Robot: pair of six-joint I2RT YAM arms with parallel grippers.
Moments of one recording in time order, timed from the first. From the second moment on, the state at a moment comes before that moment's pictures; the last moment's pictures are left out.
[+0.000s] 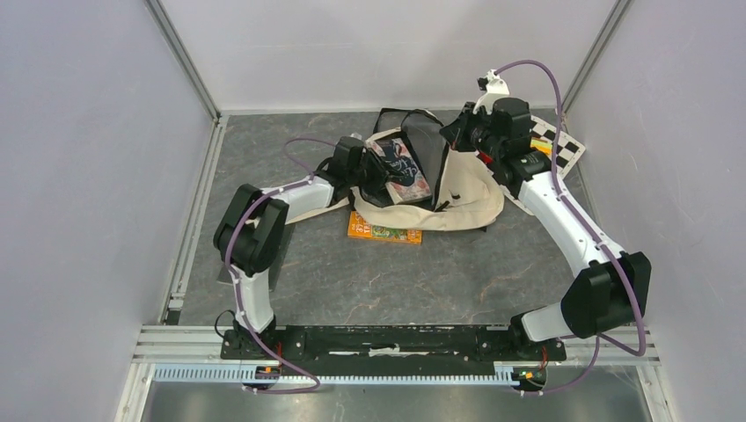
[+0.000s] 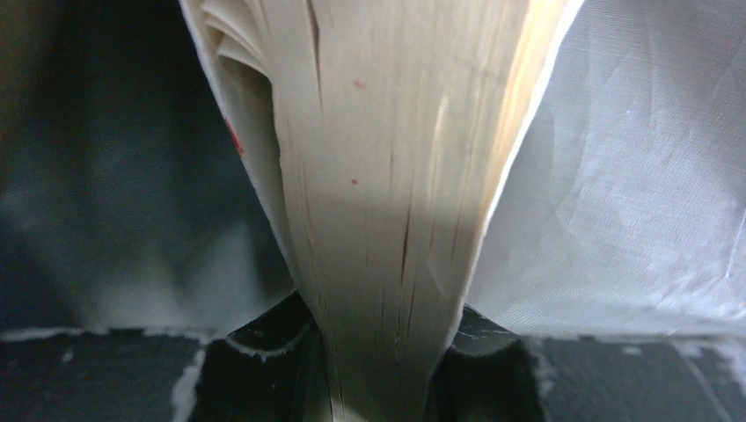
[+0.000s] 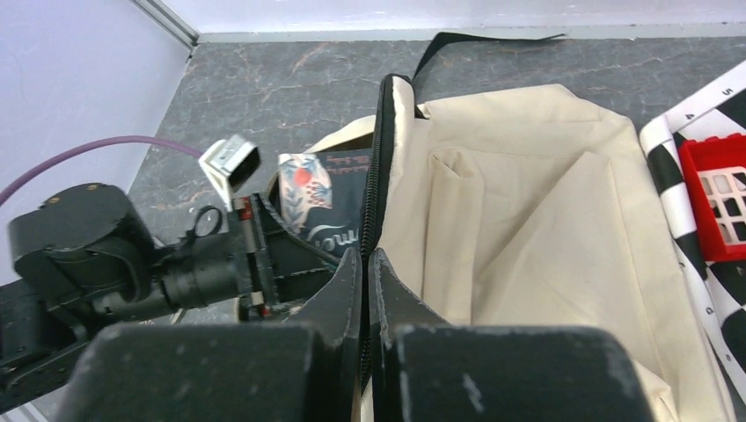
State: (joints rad) left arm -0.51 1.91 1.20 0.16 0.29 -1.16; right arm 0.28 1.43 1.28 -0.15 -0.20 0.36
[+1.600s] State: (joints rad) left arm -0.55 1.33 1.13 -0.29 0.07 -0.53; right arm 0.14 1.50 1.15 -0.33 0.13 0.21
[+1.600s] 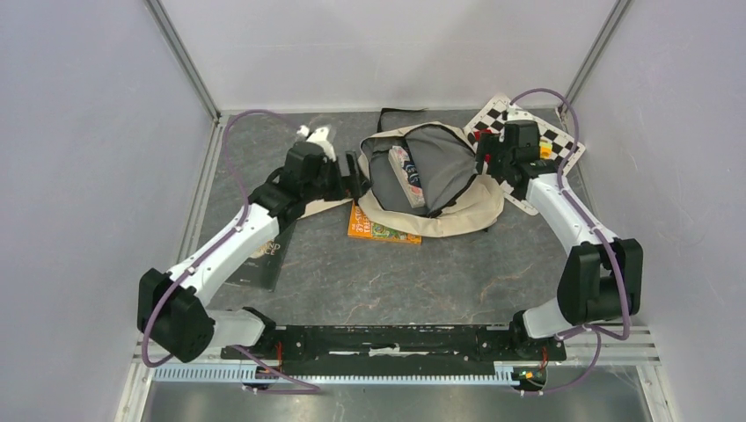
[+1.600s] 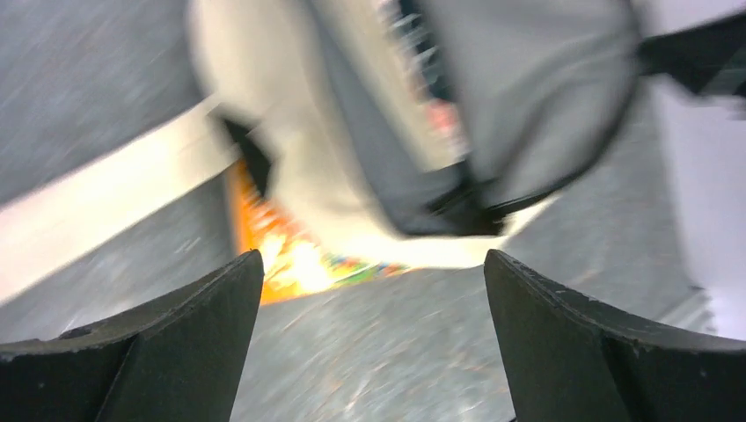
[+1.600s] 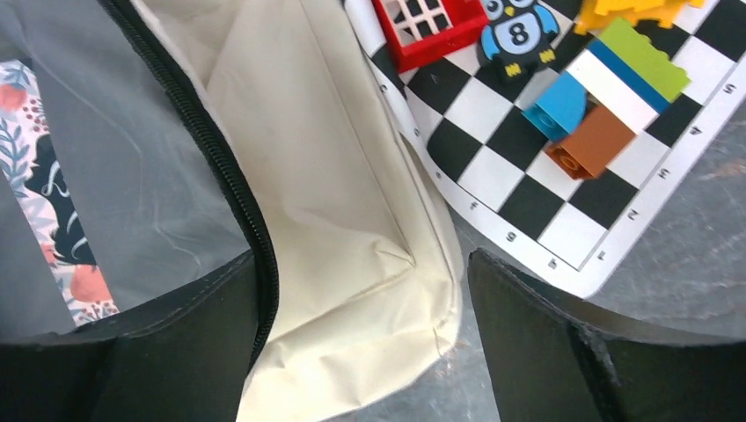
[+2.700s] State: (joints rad) left arm 0.45 1.37 0.64 -0.24 -0.12 -0.67; right arm 0.13 1.14 0.89 -0.35 -0.24 0.13
